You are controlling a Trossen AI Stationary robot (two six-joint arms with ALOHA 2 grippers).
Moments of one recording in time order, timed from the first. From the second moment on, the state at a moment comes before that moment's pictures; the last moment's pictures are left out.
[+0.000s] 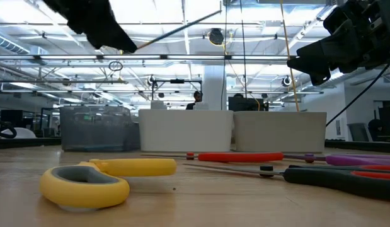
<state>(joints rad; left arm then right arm) -0.38 1.21 0.76 -0.20 -0.48 -0.29 0.24 0.75 0.09 0.59 0.23 0.16</state>
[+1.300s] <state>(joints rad) -0.37 1.02 0.33 -0.18 -0.85 -1.12 0.24 0.75 0.09 0.59 0.23 0.16</state>
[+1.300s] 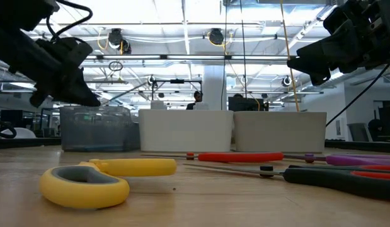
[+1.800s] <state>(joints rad) -0.32 1.00 0.34 -0.21 -0.78 -1.13 0.24 0.75 0.09 0.59 0.23 0.16</state>
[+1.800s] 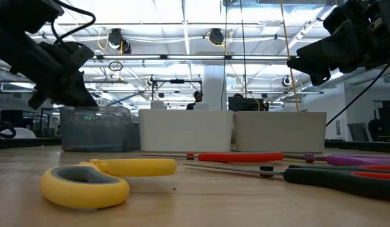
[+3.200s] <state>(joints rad) -0.21 1.06 0.51 -0.62 -0.50 -1.15 0.24 0.75 0.09 0.59 0.23 0.16</state>
